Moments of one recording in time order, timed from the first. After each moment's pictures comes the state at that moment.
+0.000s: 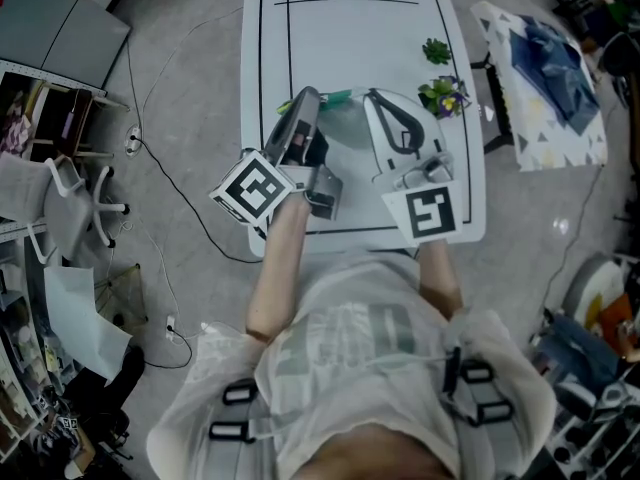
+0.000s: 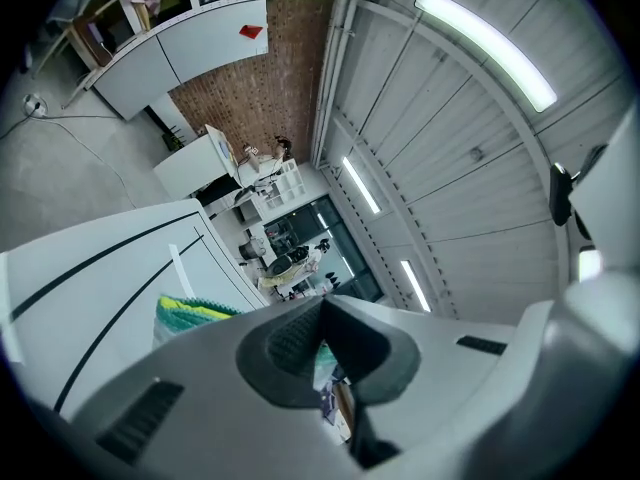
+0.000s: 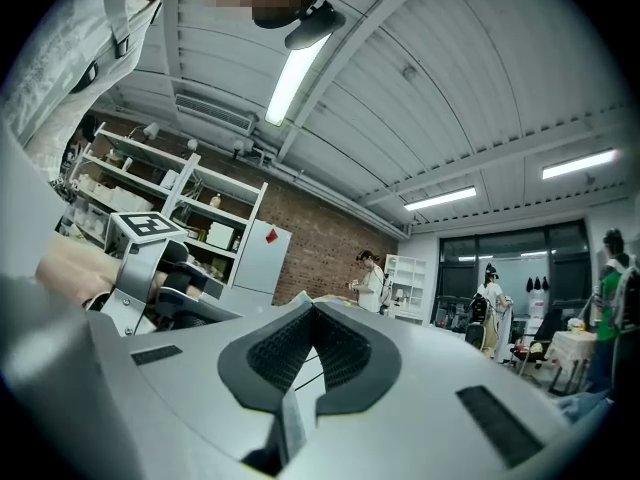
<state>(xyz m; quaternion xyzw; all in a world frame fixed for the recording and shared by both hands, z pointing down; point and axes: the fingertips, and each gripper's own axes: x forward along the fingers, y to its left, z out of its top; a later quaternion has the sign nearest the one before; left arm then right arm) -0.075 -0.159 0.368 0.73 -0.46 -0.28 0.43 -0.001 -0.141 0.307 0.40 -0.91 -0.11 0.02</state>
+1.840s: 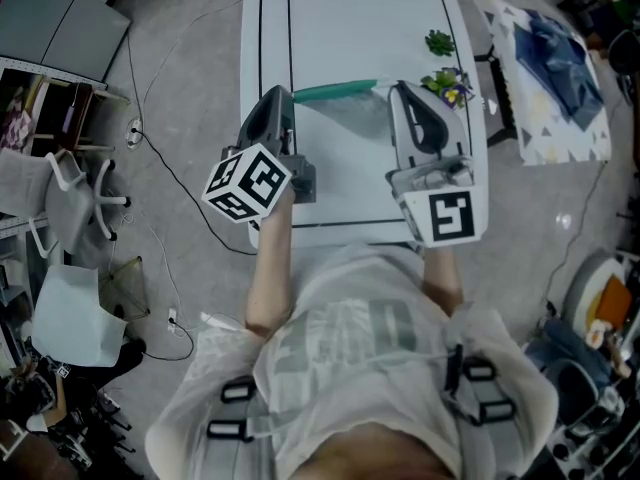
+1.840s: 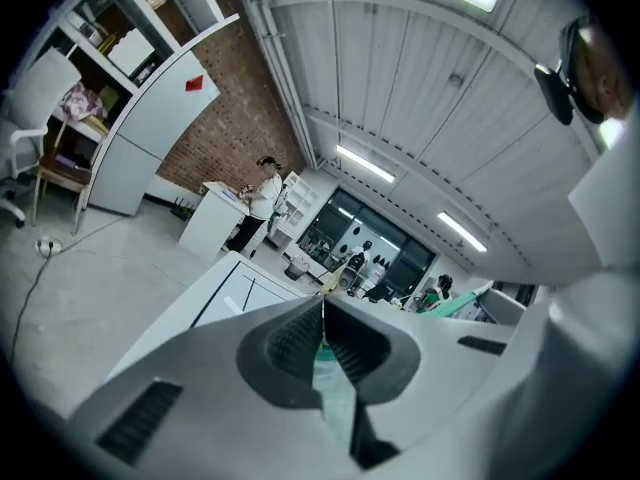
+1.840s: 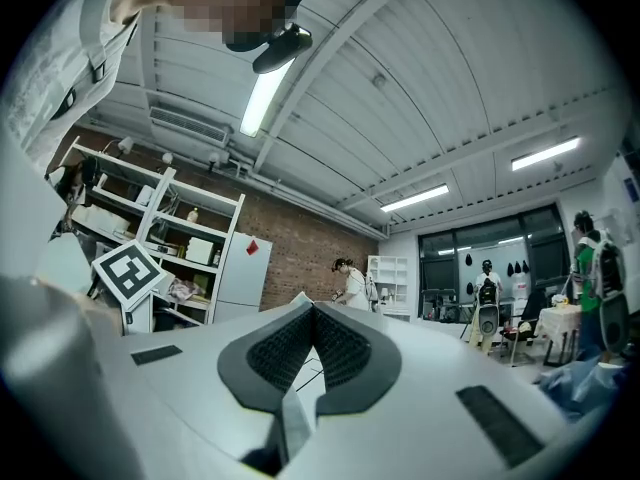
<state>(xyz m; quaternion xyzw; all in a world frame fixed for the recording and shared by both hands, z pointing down) -0.124 -0.160 0.410 0.73 -0.60 -0.13 0.31 0.030 -0.141 0.297 0.45 -0.89 -0.07 -0.01</state>
